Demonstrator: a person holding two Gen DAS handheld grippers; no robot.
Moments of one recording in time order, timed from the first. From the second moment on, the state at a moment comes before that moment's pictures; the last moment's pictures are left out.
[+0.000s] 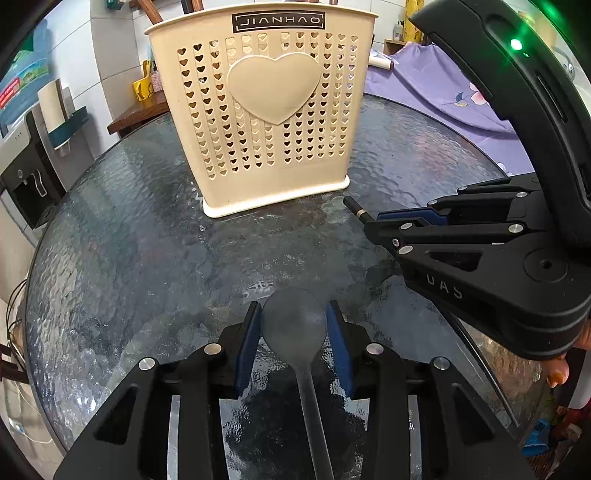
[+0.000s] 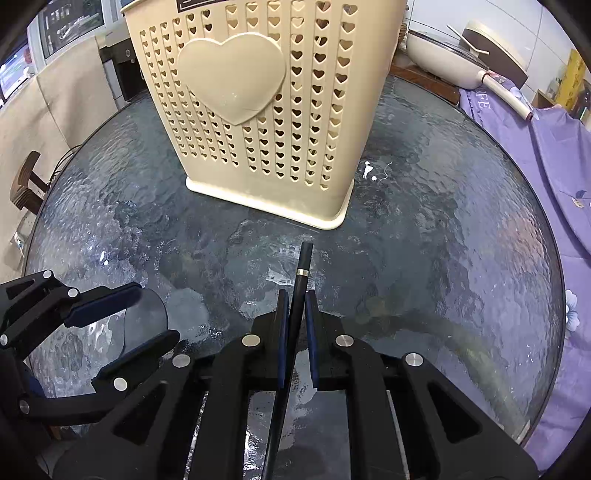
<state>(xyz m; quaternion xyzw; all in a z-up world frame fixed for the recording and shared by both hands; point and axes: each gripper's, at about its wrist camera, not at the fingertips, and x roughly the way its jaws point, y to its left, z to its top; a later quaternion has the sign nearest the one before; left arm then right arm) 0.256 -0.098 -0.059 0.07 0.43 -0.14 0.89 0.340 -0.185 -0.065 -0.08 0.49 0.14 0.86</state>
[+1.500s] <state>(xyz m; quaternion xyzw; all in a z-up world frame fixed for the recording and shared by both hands) 0.229 -0.050 0.031 -0.01 0.32 -0.17 0.93 0.280 -0.233 0.040 0.05 0.33 0.21 0.92</state>
